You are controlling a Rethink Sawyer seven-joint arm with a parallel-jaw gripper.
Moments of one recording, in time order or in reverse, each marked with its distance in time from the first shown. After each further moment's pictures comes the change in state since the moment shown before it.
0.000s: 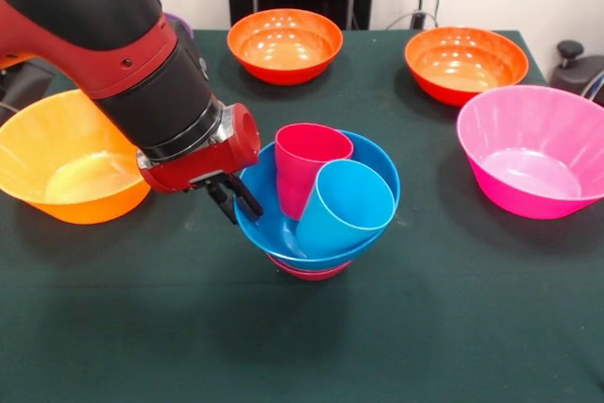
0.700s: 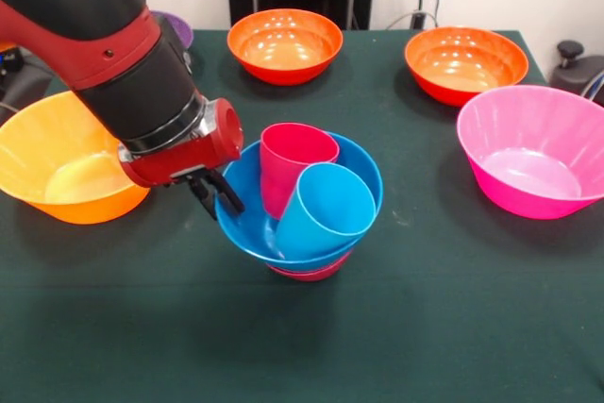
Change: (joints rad) arm -0.018 -0.021 0.000 0.008 -0.025 0.000 0.000
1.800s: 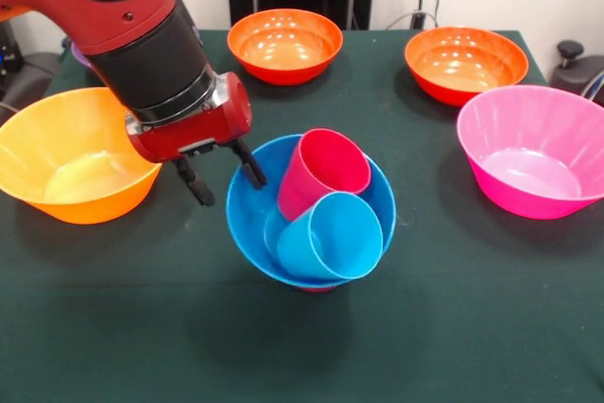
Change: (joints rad) arm -0.018 -0.072 0.011 0.120 -0.031 -0.070 0.000
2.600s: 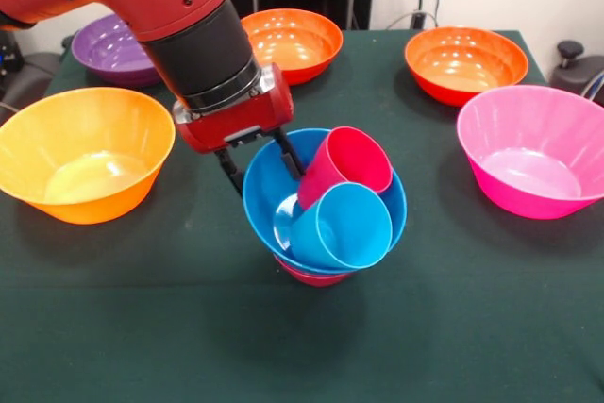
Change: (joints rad) arm -0.008 -0.025 0.003 0.132 -0.003 -0.145 0.000
